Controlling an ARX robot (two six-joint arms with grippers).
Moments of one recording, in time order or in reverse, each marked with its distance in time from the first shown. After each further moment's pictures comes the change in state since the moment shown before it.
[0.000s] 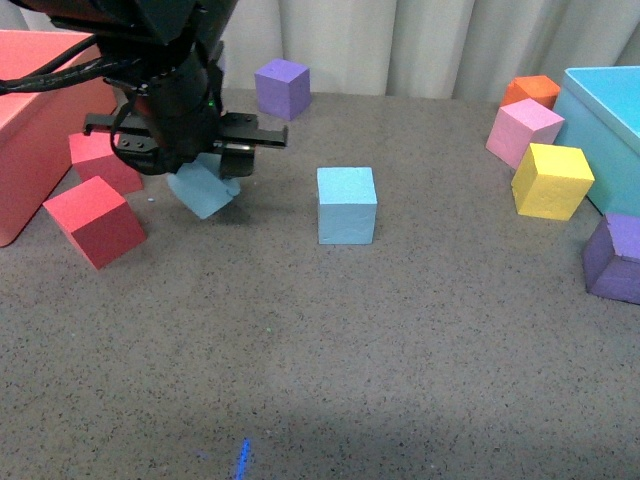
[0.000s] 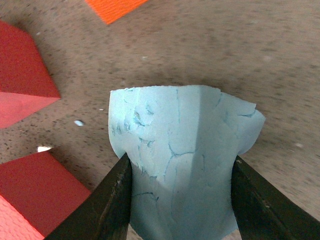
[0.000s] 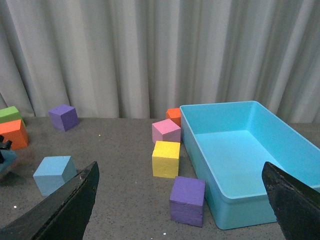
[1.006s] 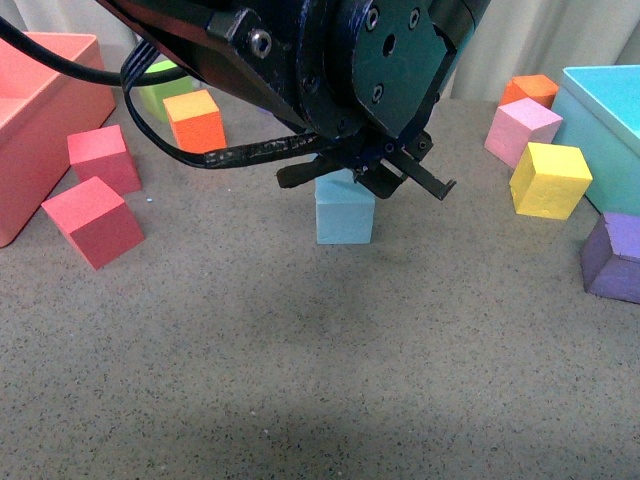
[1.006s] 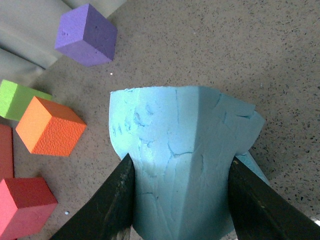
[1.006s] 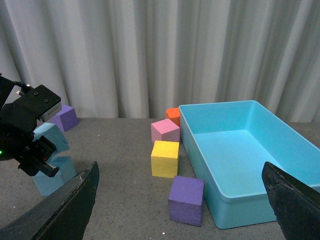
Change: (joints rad) left arm -0.333 -0.071 -0.150 0.418 -0.262 0.440; right arm 0.000 0.000 0.000 0.000 0.000 0.000
